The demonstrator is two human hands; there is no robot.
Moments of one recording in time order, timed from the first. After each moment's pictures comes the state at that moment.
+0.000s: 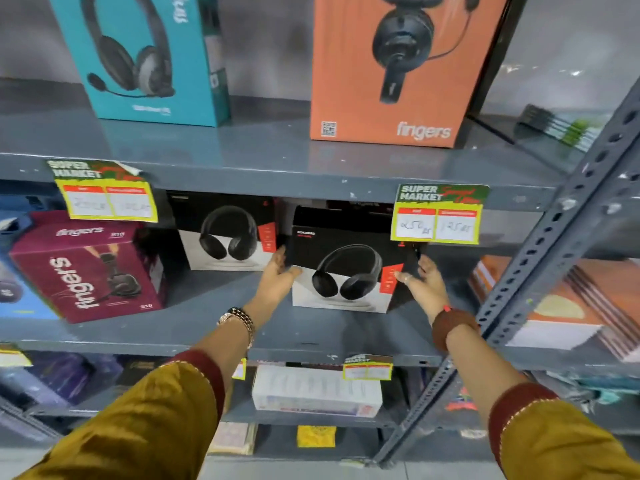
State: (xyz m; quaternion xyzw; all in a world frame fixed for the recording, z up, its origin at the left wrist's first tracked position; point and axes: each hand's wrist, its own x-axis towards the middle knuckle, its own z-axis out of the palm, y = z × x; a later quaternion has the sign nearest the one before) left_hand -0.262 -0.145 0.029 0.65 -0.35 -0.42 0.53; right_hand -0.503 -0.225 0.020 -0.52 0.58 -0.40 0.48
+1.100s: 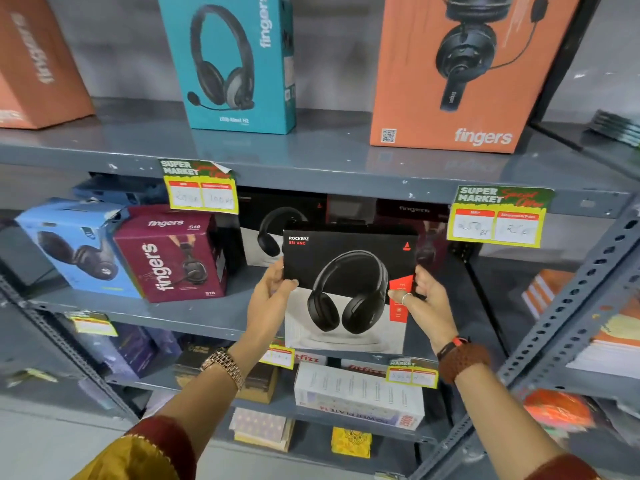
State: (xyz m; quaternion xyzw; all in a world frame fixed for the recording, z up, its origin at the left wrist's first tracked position) left_hand -0.219 -0.037 0.029 0.65 -0.35 -0.31 0.60; right_hand -0.442 -0.142 0.033 -0.61 0.48 -0.38 0.50
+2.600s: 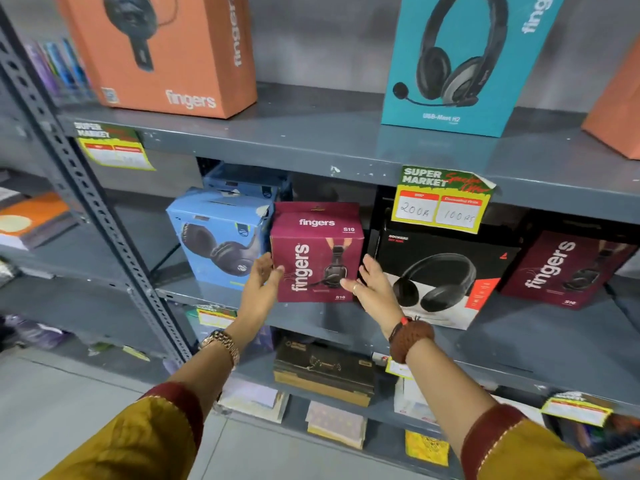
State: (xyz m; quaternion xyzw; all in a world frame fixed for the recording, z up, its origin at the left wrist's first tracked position) left_hand 0.087 0.055 0.012 0.69 -0.27 -0.31 0.60; right_hand -0.081 -0.040 0.023 -0.62 0.40 -0.26 0.62
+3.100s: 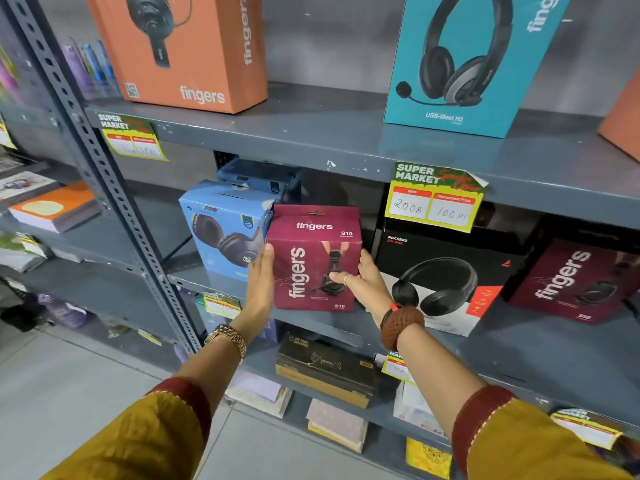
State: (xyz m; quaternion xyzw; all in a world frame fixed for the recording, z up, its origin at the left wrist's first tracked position) left_hand 0.060 0.064 0.021 0.68 -0.25 -0.27 0.63; right_hand -0.080 -0.047 0.028 -0.66 0.39 -0.22 0.61
